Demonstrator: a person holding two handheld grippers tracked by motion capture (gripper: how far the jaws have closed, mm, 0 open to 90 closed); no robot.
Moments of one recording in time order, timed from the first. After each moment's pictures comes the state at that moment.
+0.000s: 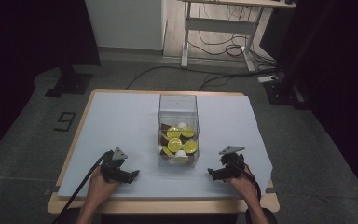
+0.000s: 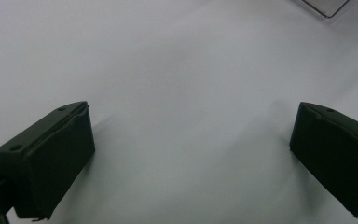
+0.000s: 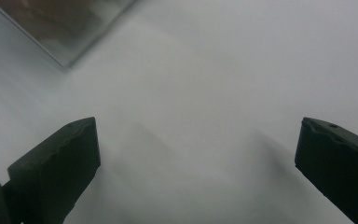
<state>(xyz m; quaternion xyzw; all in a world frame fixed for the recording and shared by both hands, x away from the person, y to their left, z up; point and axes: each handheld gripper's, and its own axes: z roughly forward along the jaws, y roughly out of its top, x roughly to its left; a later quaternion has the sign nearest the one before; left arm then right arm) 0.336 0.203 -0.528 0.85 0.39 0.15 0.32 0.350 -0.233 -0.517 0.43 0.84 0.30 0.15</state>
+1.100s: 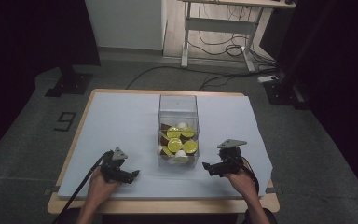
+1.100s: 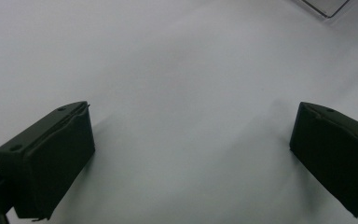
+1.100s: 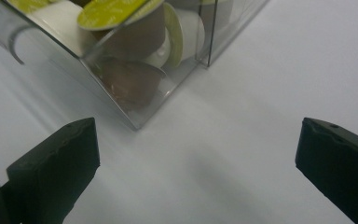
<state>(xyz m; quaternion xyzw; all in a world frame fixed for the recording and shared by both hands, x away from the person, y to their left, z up) 0.336 0.203 -0.528 0.85 0.39 0.15 0.32 0.343 -0.215 -0.470 0.41 0.83 0.36 0.15</state>
